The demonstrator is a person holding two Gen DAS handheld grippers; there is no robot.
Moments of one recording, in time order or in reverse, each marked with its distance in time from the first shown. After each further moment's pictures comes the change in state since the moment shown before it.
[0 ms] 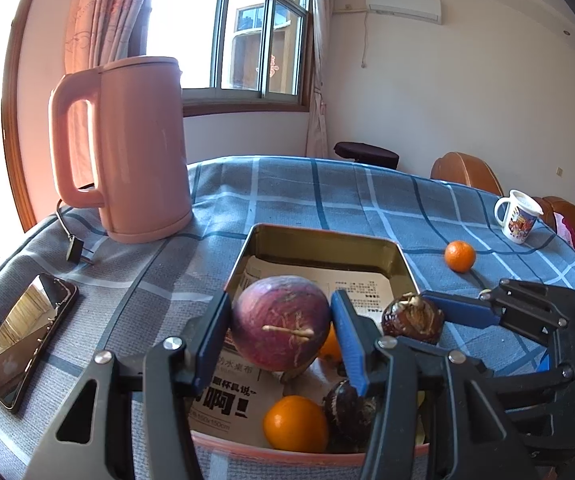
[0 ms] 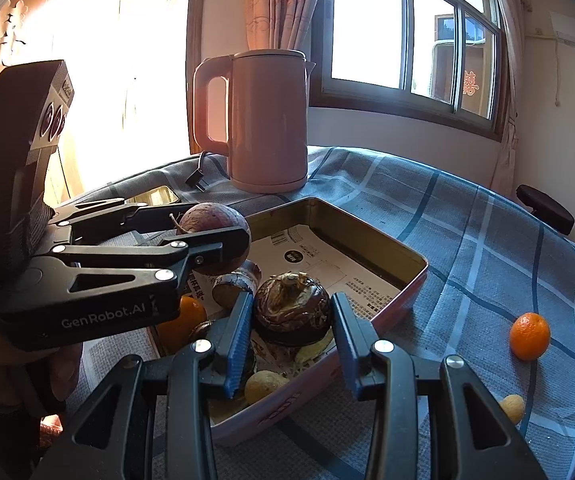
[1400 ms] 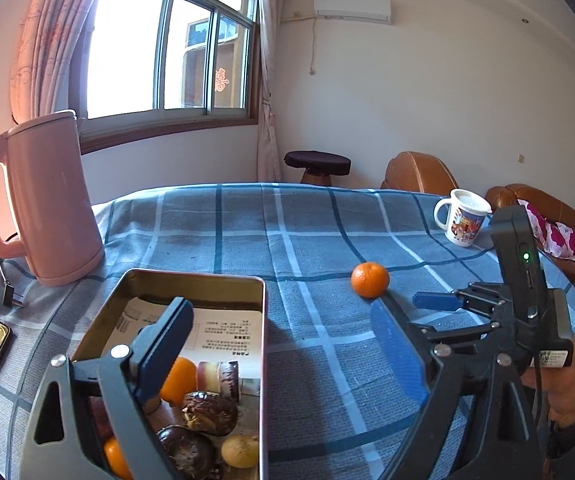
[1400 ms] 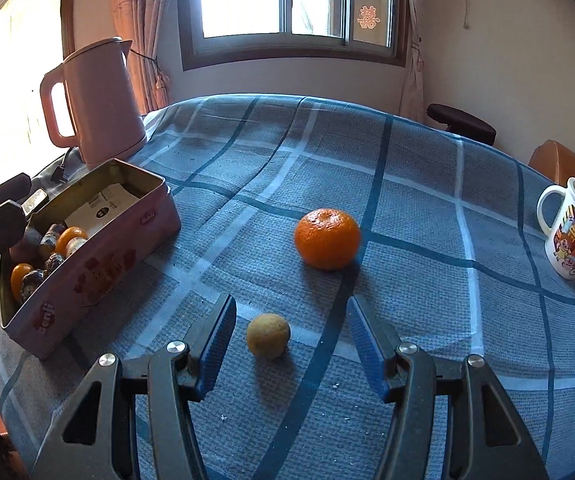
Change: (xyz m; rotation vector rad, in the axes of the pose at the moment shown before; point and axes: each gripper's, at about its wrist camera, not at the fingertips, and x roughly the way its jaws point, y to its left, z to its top) left arm 0.002 -0.108 0.027 0.090 -0.040 -0.134; right arm -0.031 -0.153 -0.046 0.246 0.194 -0.235
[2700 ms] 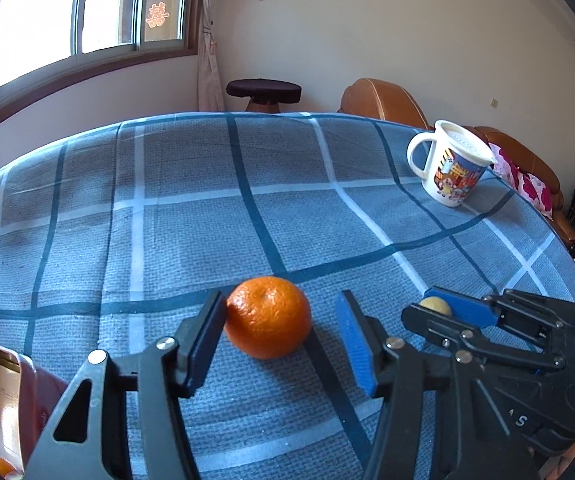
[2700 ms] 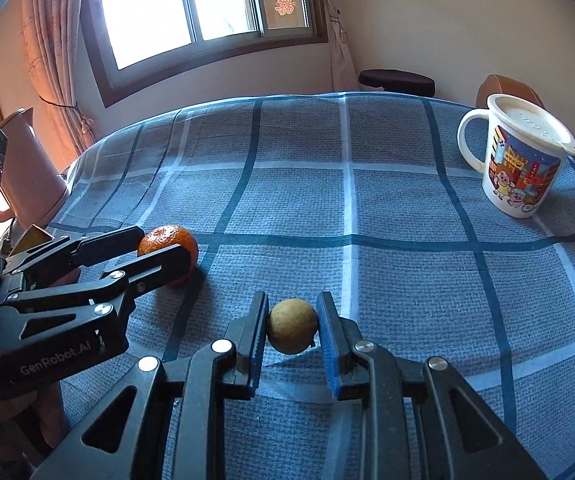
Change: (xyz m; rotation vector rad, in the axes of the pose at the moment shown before) left arm 0.172 -0.099 0.022 0.058 0.282 -0.161; right arm 0.000 -0.107 -0.009 0.269 0.007 -0.114
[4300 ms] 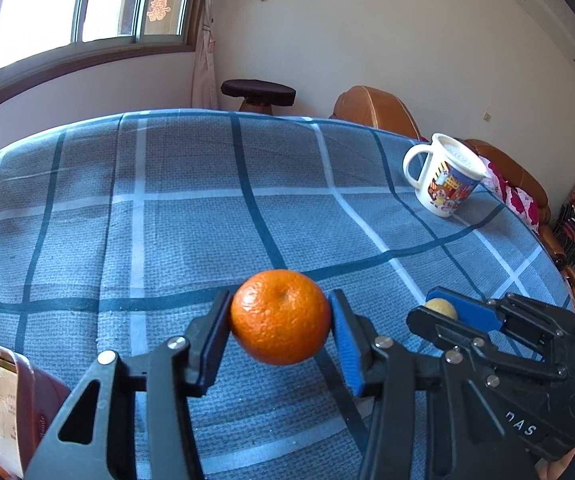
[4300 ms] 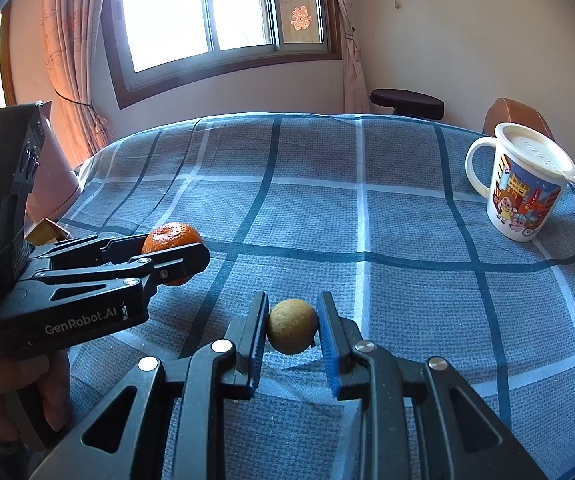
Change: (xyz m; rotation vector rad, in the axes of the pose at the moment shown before) left arm -0.007 0.013 -0.001 -0.039 -0.022 -0.071; right arm -0.015 0.011 0.000 -0.062 -0.074 0.014
